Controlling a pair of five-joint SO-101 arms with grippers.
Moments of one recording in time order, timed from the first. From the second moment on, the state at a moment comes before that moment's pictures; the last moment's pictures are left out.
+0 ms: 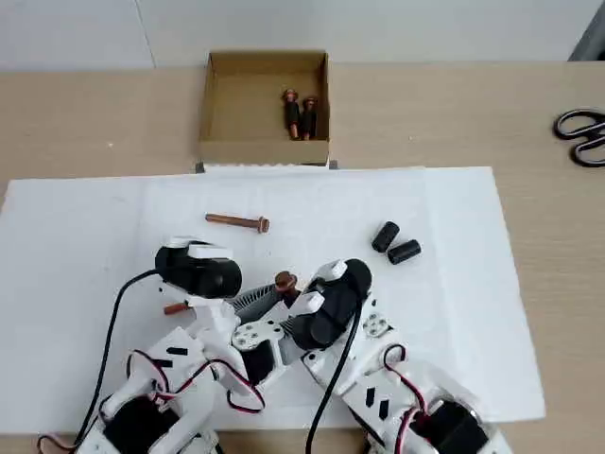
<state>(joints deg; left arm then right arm) 38.9 -99.0 77.5 57.8 34.3 -45.7 -100.0 71.8 66.8 -0.5</state>
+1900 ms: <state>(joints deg) 12.1 -98.0 96.8 43.1 8.3 -26.0 -68.8 60.7 46.3 -4.6</state>
